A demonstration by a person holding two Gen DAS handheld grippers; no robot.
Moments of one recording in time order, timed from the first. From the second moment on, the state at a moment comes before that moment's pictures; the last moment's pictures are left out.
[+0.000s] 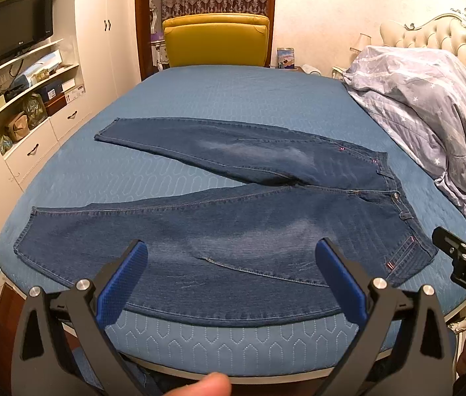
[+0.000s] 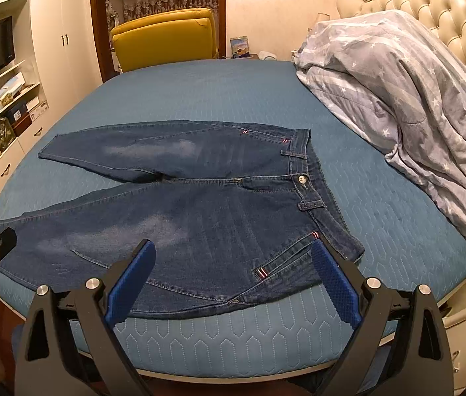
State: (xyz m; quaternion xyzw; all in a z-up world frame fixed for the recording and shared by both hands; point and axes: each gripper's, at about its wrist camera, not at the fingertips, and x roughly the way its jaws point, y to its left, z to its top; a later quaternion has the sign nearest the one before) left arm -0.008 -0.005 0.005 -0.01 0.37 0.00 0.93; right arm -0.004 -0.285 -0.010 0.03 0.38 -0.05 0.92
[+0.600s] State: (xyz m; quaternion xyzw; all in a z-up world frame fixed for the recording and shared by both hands) left arm -0.007 -0.007 -0.001 -0.01 0.37 0.00 0.93; right arm -0.004 -0.287 -0.014 0.03 0.38 -0.05 0.92
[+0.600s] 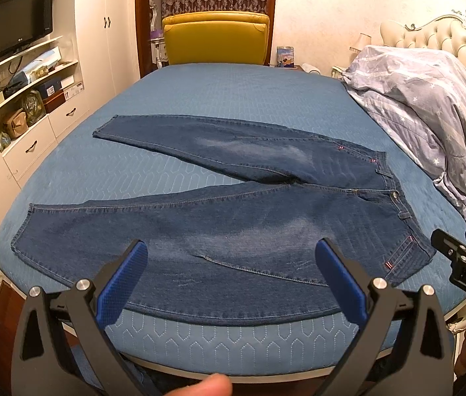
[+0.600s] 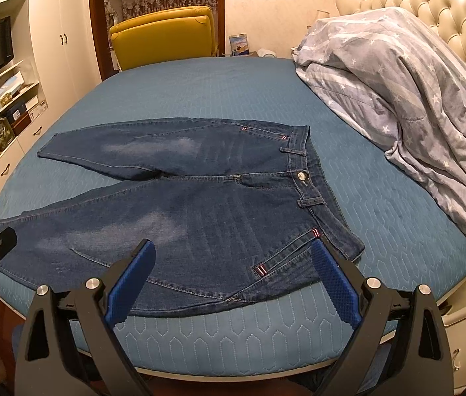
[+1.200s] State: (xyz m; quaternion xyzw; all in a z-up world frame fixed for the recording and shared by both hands) left arm -0.006 -0.007 -0.002 -0.02 0.37 0.00 0.93; right arm -0.005 -0.289 -0.015 0.03 0.39 -0.05 0.92
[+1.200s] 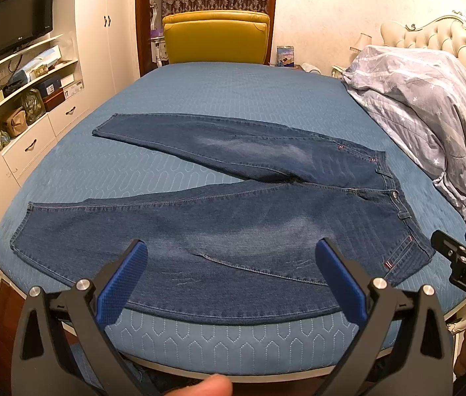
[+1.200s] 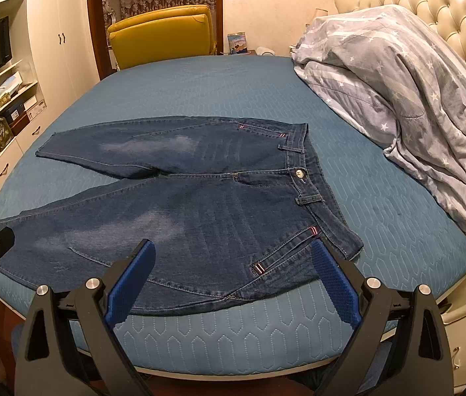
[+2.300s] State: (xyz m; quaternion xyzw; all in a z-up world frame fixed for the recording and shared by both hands) left arm 0.008 0.004 -0.026 -0.02 0.40 0.00 0.92; right arm 0.041 -0.328 -0.039 0.10 0.42 -0.01 0.90
